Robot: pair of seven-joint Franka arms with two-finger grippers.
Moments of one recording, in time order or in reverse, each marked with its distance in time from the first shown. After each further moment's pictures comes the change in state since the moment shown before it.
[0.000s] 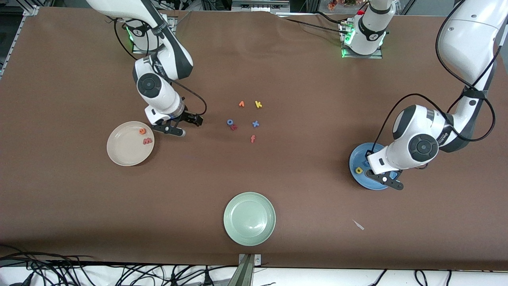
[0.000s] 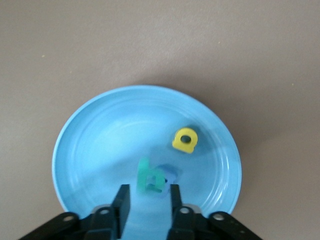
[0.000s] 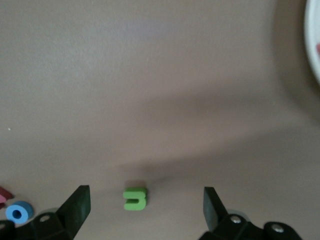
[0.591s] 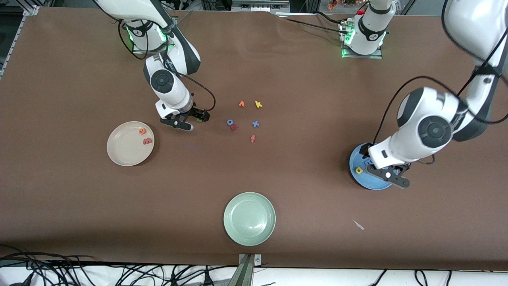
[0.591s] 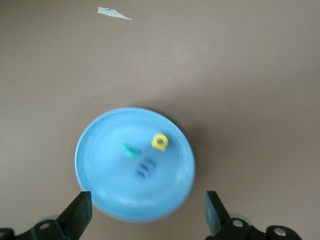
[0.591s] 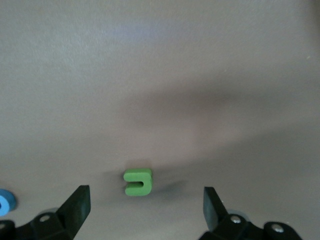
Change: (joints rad) left arm -0.001 -0.179 -0.091 0.097 -0.118 -0.224 -0.015; right arm 0.043 0.037 0.012 -0.040 0.000 0.054 0.053
